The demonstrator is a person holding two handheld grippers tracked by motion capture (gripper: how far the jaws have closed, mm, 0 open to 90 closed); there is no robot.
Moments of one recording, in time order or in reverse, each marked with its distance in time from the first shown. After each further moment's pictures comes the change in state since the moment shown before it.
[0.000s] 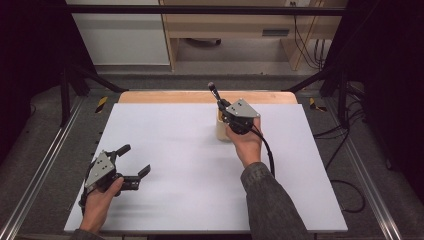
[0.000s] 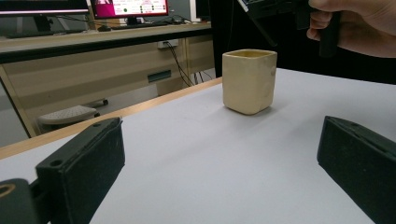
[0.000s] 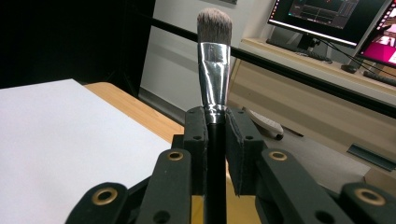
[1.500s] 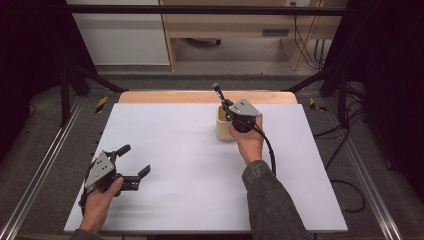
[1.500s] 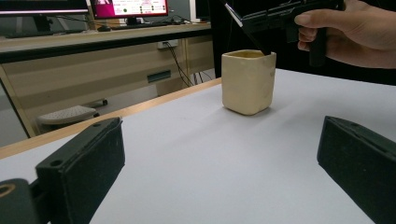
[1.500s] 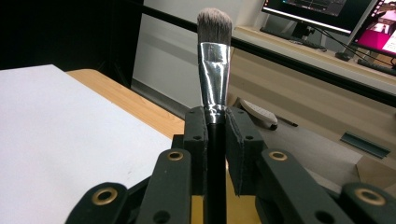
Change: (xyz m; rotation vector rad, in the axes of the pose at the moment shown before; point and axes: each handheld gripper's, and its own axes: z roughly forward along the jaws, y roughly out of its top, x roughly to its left) left arm 0.000 0.000 -0.001 0.000 -0.001 -0.005; right arm -0.013 -0.020 0.014 0.036 -0.025 0.006
